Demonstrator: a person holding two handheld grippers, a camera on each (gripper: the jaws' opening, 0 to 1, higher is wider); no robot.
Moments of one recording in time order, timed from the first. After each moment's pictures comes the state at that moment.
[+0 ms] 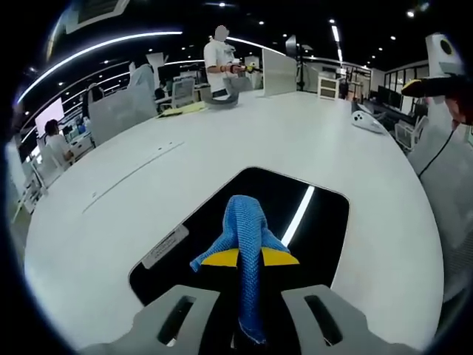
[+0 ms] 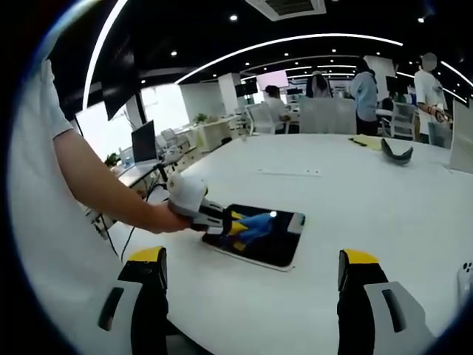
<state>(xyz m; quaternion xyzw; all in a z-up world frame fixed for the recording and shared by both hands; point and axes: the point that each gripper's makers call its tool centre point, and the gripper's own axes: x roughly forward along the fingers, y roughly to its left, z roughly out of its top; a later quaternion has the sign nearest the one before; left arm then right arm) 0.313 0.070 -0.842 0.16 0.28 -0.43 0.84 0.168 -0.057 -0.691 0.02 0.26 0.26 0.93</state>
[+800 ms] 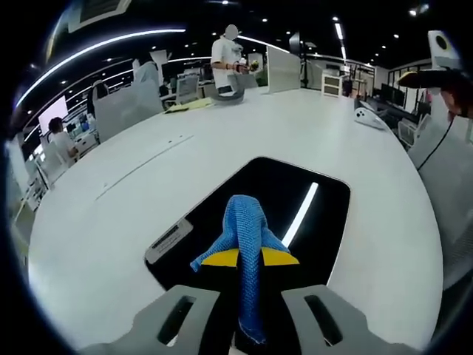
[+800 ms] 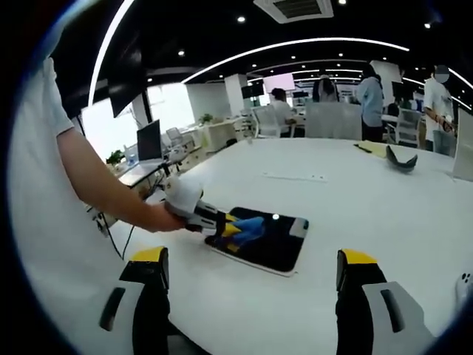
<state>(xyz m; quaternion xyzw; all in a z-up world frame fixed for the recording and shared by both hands) 0.307 0.100 -0.842 0.16 0.28 -0.42 0.85 0.169 -0.051 -0.684 0.01 0.25 0.28 0.93</state>
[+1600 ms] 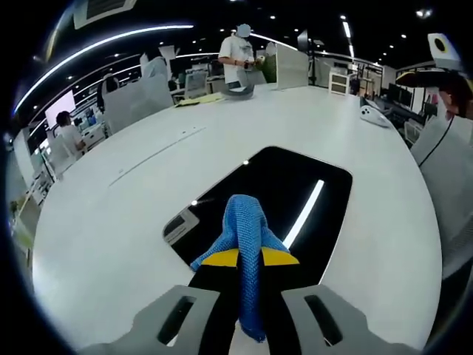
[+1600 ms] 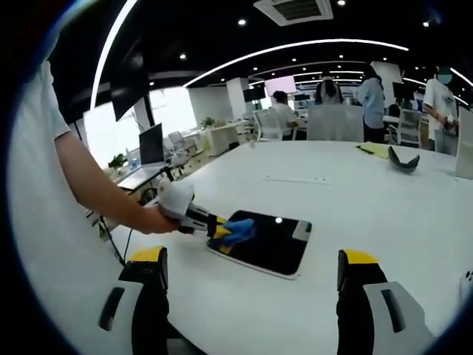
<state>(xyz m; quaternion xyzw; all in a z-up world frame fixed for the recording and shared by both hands) 0.299 0.130 -0.841 0.16 0.30 -0.40 0.85 0.170 -0.048 -0.683 0.02 0.24 0.28 0.93</state>
